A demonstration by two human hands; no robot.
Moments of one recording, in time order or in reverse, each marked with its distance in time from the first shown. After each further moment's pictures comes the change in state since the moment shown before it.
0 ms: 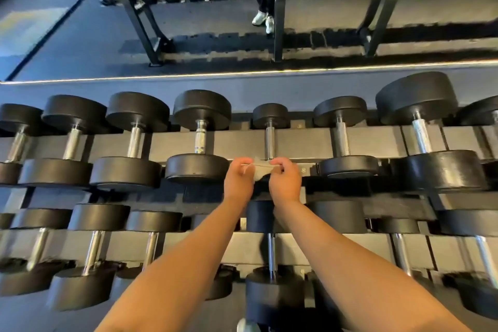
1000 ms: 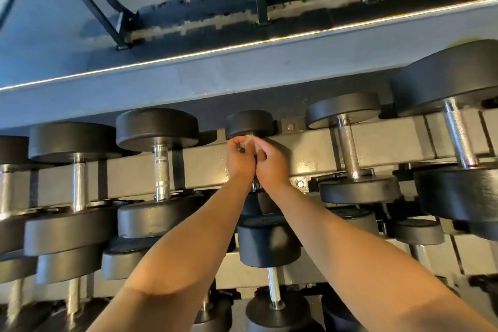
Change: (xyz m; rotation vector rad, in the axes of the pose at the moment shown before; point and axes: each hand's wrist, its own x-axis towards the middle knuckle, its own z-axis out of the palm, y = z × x) left_hand 0.180 0.006 0.111 -0.080 0.083 -0.181; right_hand 0.171 0.021 0.036 0.026 -0.197 -0.019
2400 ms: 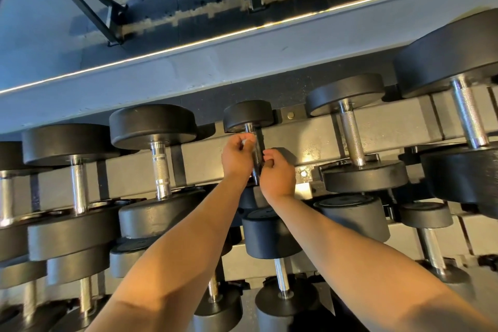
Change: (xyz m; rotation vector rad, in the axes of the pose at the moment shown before) left_hand 0.000 -0.007 -0.014 0.133 -0.100 0.086; right_hand -0.024 0.036 0.011 -0.183 0.226 0.146
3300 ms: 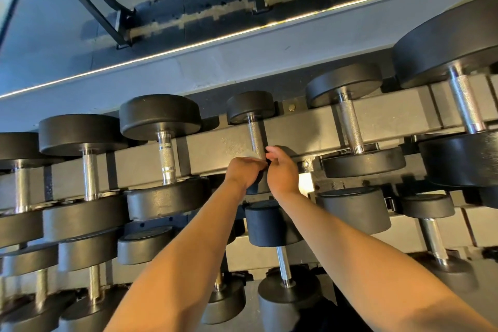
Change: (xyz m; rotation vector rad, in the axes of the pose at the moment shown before) left_hand -0.048 -0.007 -0.018 0.167 -0.199 -0.365; right_hand -0.018 0.017 -0.010 0.234 -0.135 0.067
